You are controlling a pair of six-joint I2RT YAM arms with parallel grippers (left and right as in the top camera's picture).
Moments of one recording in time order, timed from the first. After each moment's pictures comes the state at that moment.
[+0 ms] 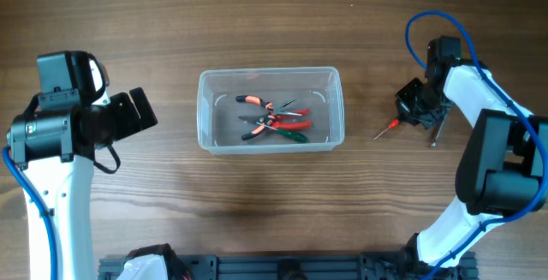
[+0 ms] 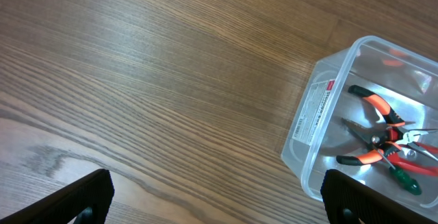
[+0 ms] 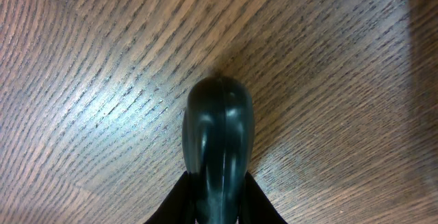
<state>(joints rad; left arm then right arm) 0.16 1.23 1.30 -1.22 -0.02 -0.24 -0.15 1.94 1.20 -0.77 -0.08 0.73</state>
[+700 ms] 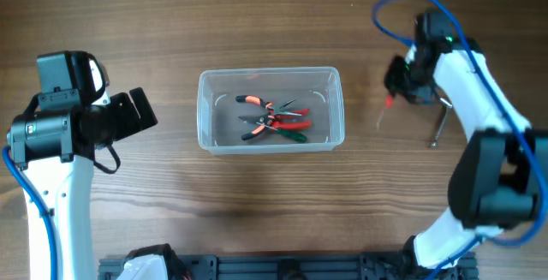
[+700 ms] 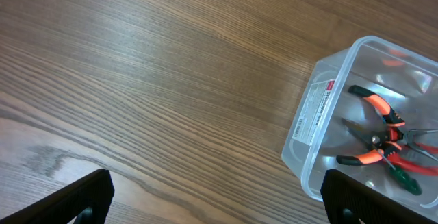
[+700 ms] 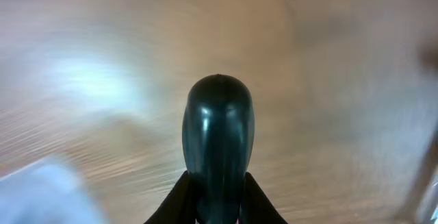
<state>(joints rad) 0.16 1.23 1.30 -1.22 -0.02 -0.24 0.02 1.83 1.39 -0.86 -0.04 0.33</state>
